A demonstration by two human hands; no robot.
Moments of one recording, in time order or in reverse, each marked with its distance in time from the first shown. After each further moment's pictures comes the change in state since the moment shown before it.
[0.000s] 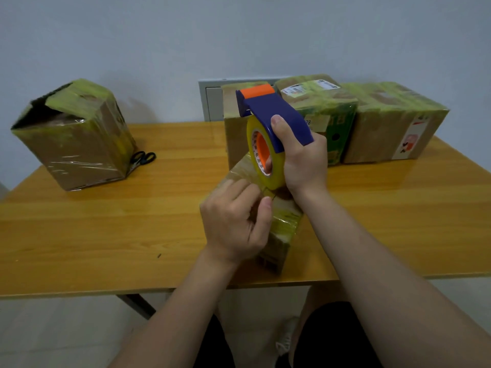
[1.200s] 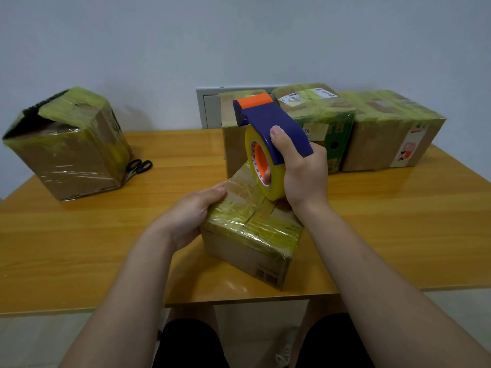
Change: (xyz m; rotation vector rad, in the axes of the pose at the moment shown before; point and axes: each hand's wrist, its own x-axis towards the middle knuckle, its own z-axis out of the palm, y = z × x) left_hand 0.041 -0.050 -0.042 -0.730 -0.632 -1.281; right_hand -0.006 -0.010 -0.001 0.053 -0.015 0.055
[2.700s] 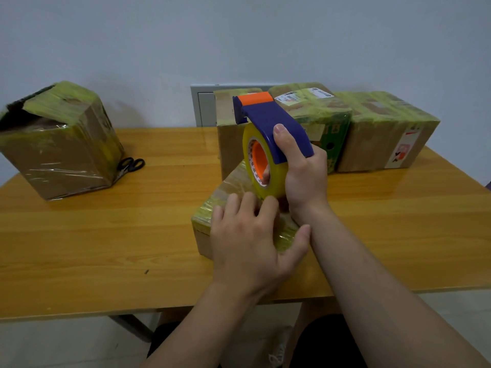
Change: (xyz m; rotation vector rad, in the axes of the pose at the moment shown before) left_hand -0.020 -0.042 0.098 1.026 0.689 0.974; right_hand 0.004 0.008 -0.003 0.042 0.006 0.033
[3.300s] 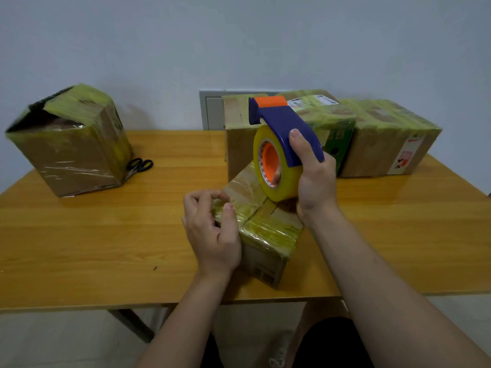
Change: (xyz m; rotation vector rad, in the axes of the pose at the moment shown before) left_hand -0.004 -0.056 0.011 -0.532 0.293 -0.462; right_hand 0.000 -0.004 -0.002 0.147 0.024 0.063
